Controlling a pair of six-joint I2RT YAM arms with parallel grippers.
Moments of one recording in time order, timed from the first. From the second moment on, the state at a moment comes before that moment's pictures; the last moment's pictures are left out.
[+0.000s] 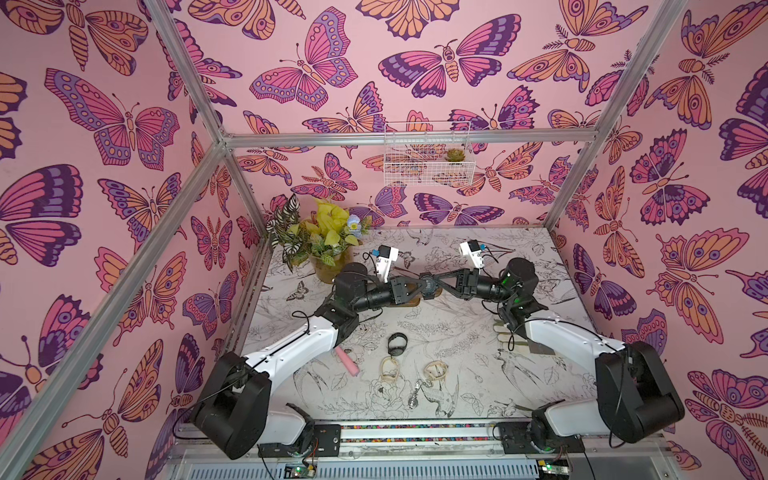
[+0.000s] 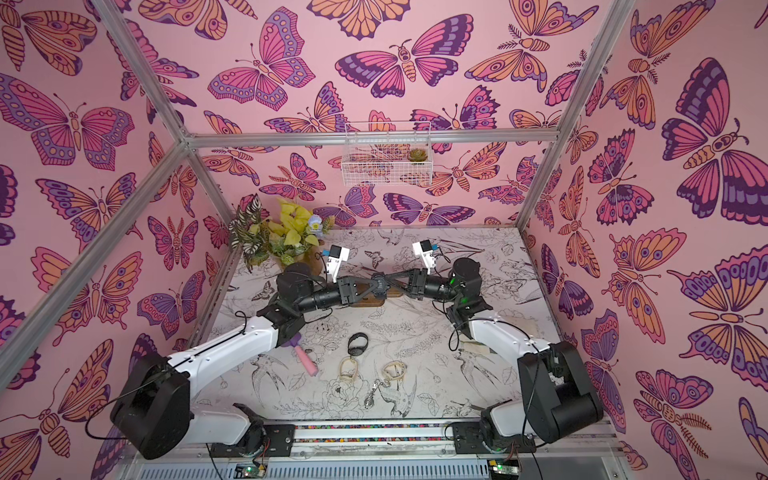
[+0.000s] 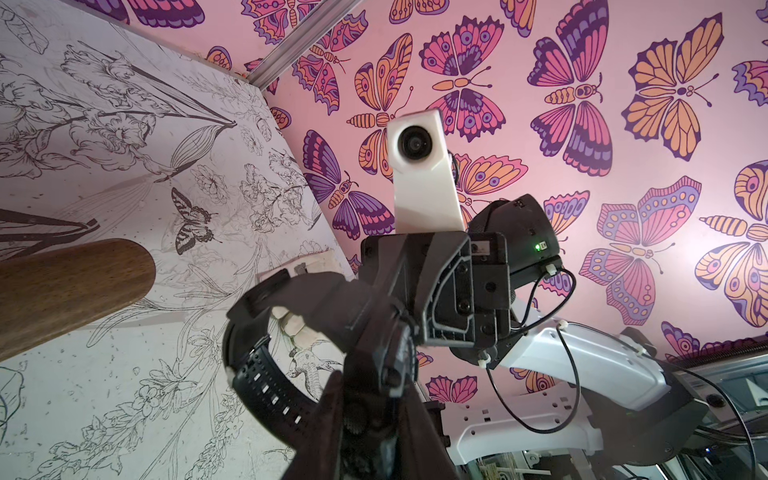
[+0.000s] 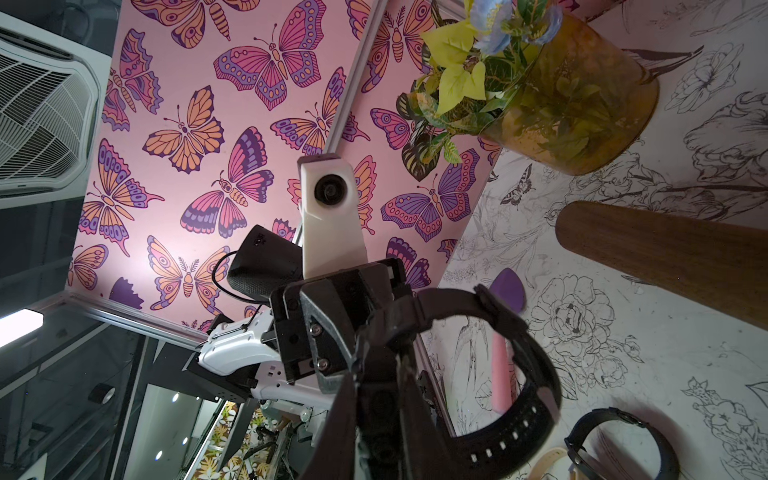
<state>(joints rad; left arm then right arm) -0.56 1.38 0.84 0.42 0.68 -0.90 0.35 1.41 0.75 0.71 -1.02 1.19</state>
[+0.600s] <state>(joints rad) -0.57 1.41 0.85 0.42 0.68 -0.88 0.38 1.39 0.75 0.50 -1.04 1.07</state>
